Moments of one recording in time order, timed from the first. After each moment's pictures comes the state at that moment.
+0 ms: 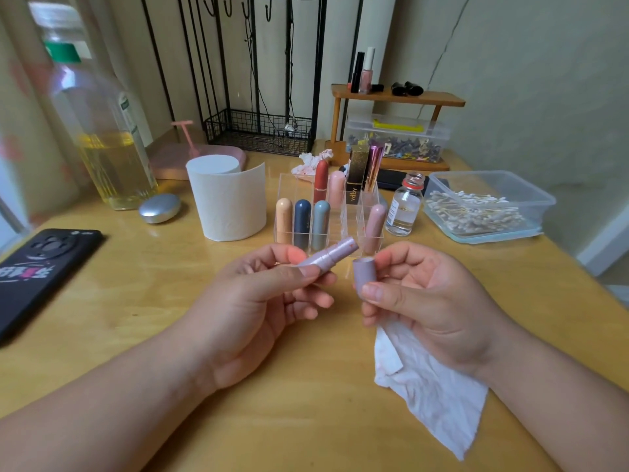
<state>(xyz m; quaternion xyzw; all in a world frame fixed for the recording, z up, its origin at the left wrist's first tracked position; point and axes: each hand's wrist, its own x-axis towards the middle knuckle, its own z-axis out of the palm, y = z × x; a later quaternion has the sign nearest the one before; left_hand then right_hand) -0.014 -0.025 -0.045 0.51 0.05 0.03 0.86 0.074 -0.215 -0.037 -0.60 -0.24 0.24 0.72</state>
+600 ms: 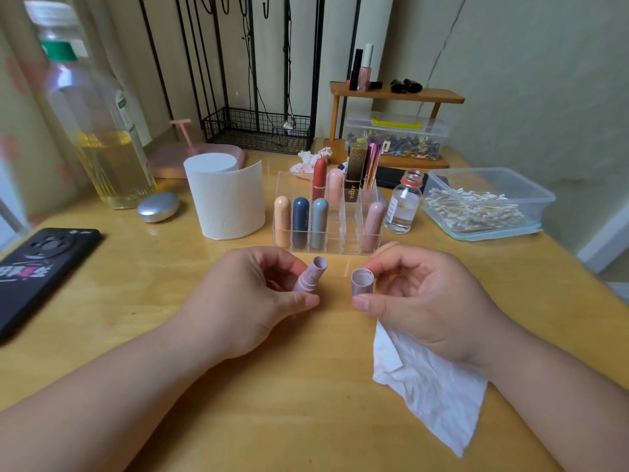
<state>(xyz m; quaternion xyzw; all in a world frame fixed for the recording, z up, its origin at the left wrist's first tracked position) -0.014 -0.017 -0.037 0.86 0.13 0.10 0.48 0.079 -0.218 -0.043 -0.73 -0.31 0.12 0.60</state>
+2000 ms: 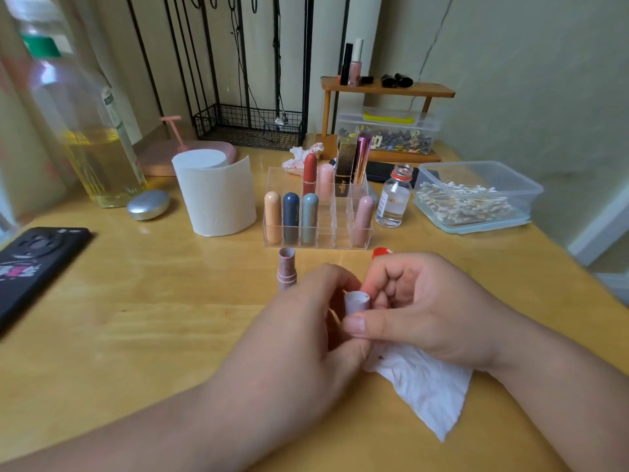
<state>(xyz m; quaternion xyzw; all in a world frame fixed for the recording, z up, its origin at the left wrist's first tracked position) -0.041 -0.079 -0.040 0.89 -0.03 0.18 0.42 0.065 -0.231 -0.022 -0.72 -0.35 0.27 0.54</state>
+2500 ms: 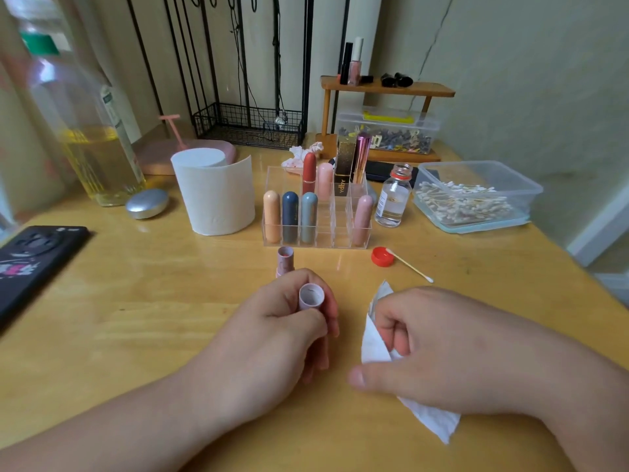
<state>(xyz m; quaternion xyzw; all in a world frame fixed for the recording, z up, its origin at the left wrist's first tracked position) -0.037 -0.062 -0.040 0.75 0.05 0.03 0.66 0.037 -0.239 -0.004 -0.94 -0.30 0.15 0.09</state>
